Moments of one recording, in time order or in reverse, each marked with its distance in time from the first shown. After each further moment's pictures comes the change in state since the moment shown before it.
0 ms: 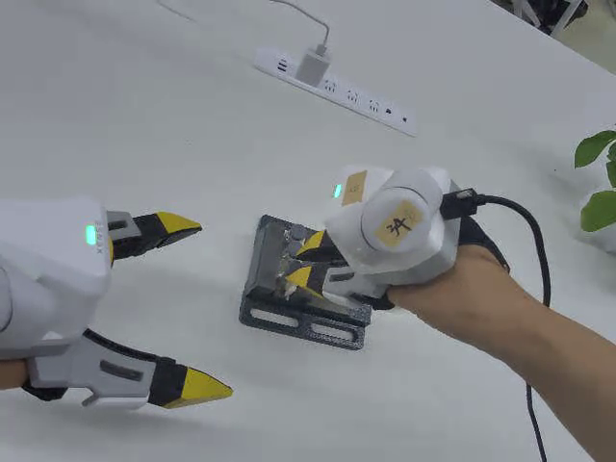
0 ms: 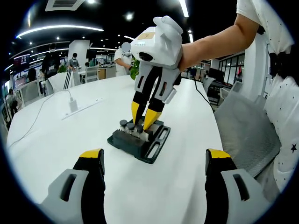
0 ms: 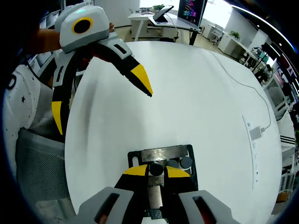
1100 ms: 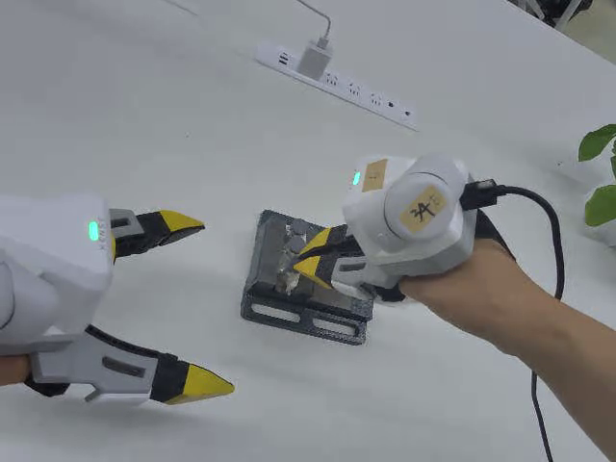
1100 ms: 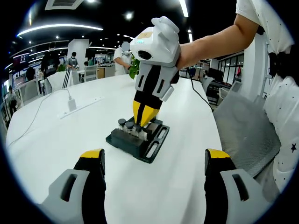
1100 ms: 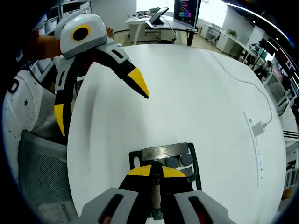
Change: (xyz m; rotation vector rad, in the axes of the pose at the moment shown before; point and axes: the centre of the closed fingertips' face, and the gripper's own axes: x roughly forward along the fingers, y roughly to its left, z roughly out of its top) left arm 0.001 -0.001 -0.003 -0.007 0.005 -0.011; right arm 0.004 0.000 -0.004 0.034 -0.022 0.029
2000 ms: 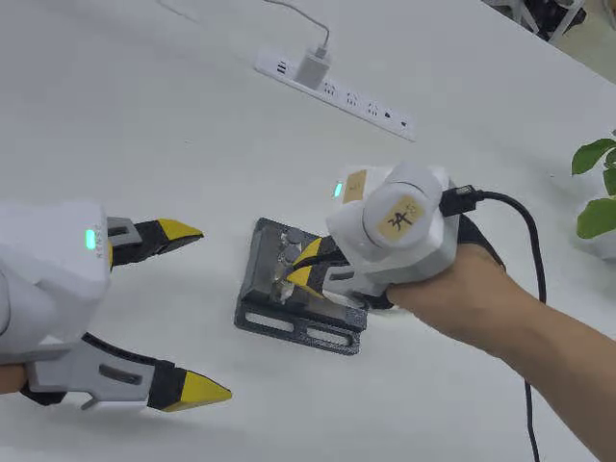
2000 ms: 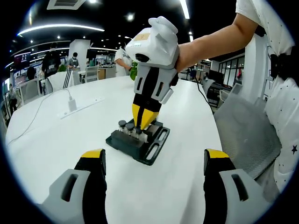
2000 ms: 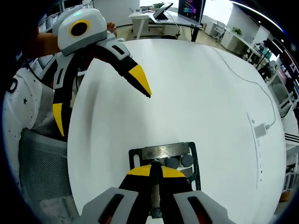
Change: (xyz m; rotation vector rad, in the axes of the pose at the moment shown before) left arm 0.004 0.001 0.002 -0.010 -0.019 0.002; right arm 0.002 -0.001 -0.002 -0.019 0.054 0.022
